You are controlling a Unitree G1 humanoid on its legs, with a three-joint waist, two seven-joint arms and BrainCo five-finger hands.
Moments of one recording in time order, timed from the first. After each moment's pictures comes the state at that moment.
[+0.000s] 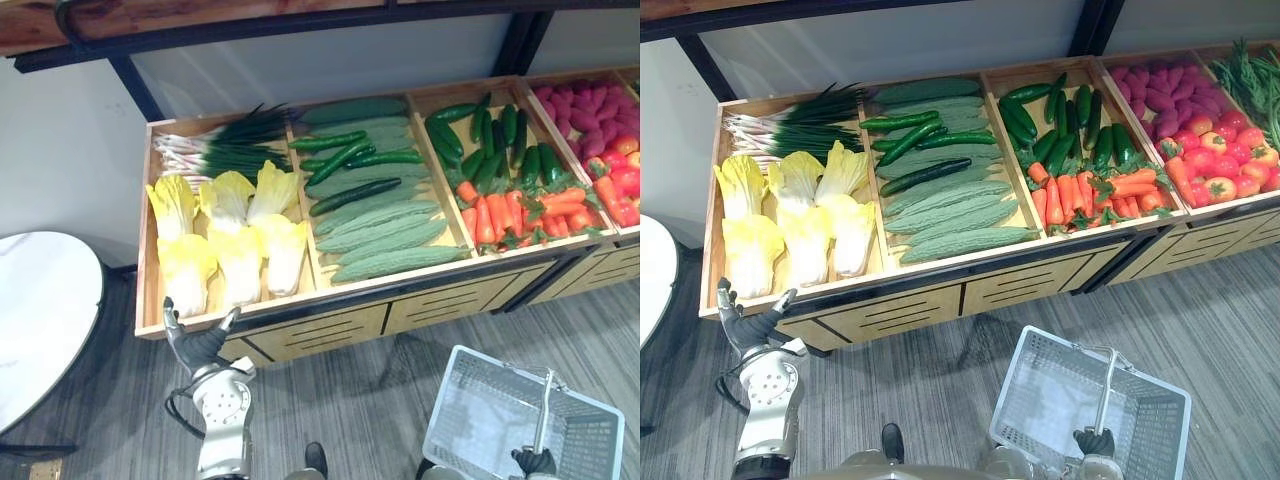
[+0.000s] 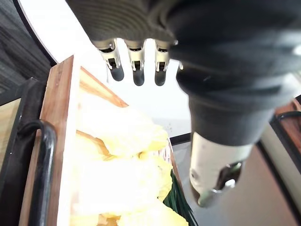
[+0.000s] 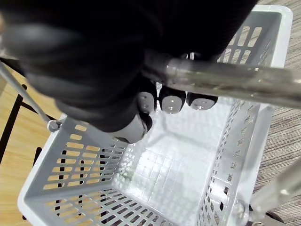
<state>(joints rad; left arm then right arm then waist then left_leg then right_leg) 0.08 0.01 0.23 0.13 0.11 -0.19 0.62 0.08 -0.14 -0.46 1.04 -0.30 -0.14 -0.17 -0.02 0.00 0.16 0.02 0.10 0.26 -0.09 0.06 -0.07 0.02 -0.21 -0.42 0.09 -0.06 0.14</state>
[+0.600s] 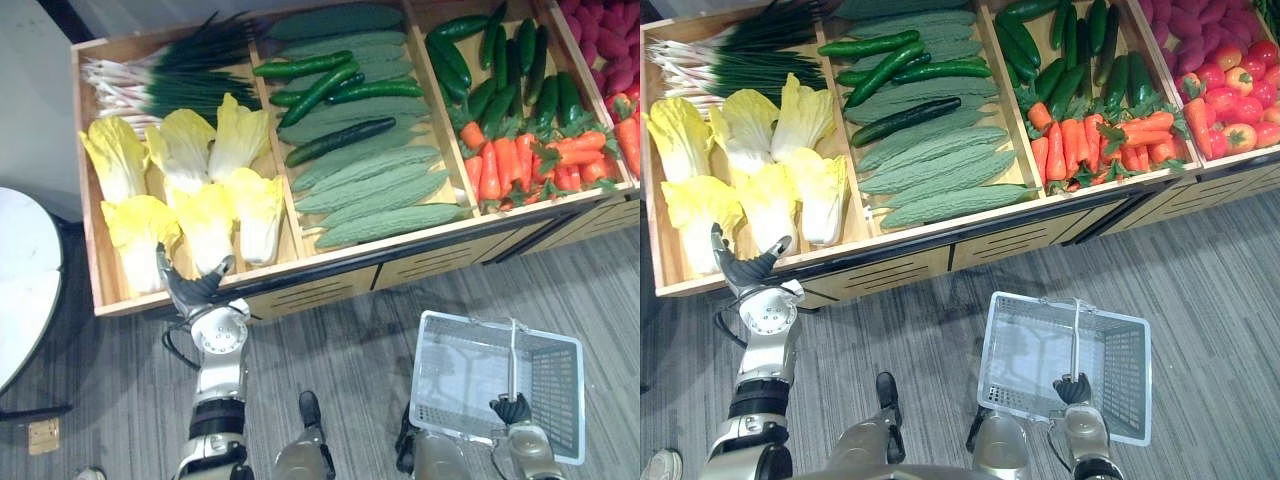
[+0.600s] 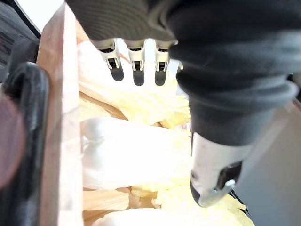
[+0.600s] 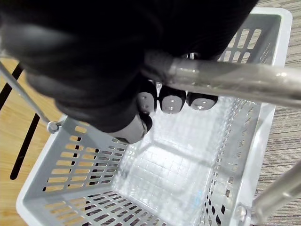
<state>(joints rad) -0.30 0.12 0.29 0.33 0.14 -0.06 0.66 -0.07 -0.18 -0.30 1.02 -0.34 -0.13 -0.16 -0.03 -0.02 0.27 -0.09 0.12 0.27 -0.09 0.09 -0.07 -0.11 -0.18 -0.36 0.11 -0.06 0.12</state>
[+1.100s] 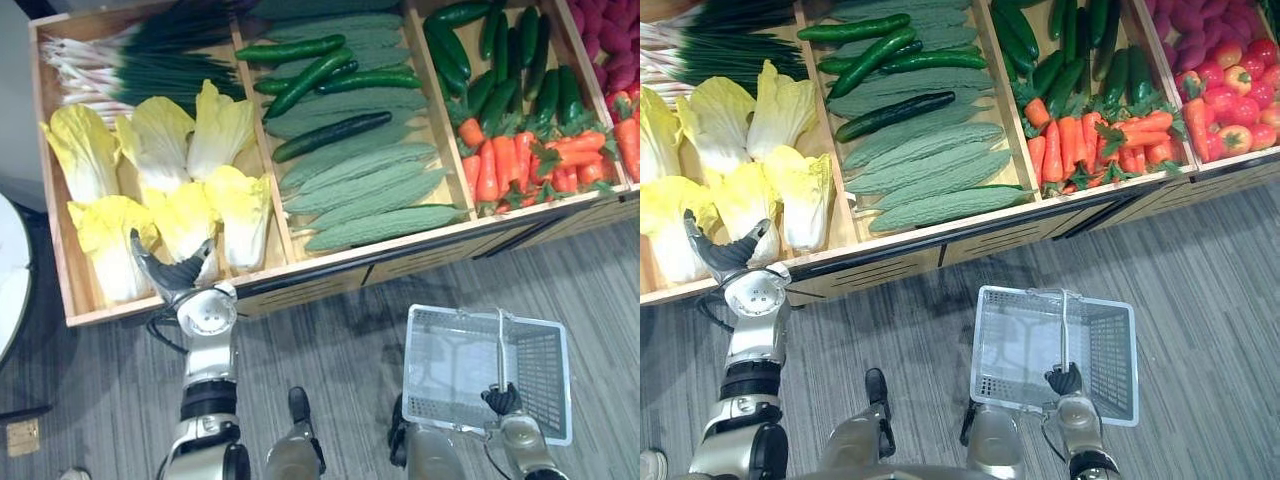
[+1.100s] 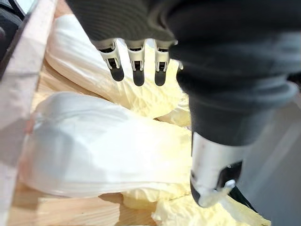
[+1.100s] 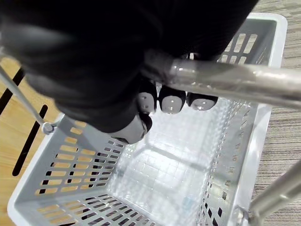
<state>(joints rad) -0.38 0.17 0.35 0.38 0.14 0.00 0.71 -0.09 -0.17 -0.26 1.02 -0.35 -0.14 -0.16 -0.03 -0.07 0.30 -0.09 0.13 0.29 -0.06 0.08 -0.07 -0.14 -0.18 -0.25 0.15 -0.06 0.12</state>
